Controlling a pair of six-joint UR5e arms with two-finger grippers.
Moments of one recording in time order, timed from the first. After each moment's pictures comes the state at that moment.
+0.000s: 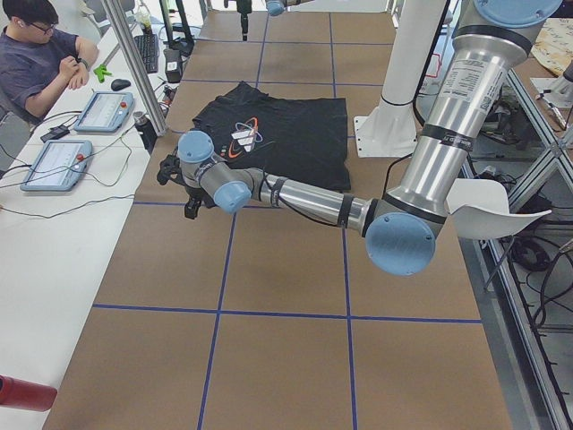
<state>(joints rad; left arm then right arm) -1.27 -1.91 -1.44 -2.12 -2.36 -0.55 1.22 -1.15 1.42 -1.28 2.37 0.46</state>
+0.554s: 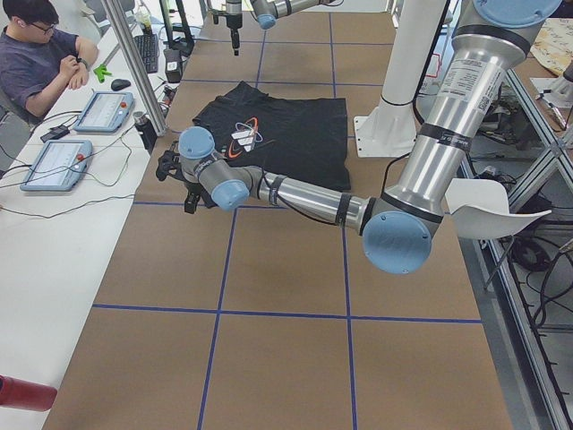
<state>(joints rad) -1.27 -1.93 -1.44 -2.18 -2.36 -0.67 1.12 -1.00 1.22 -1.15 2.33 0.47</state>
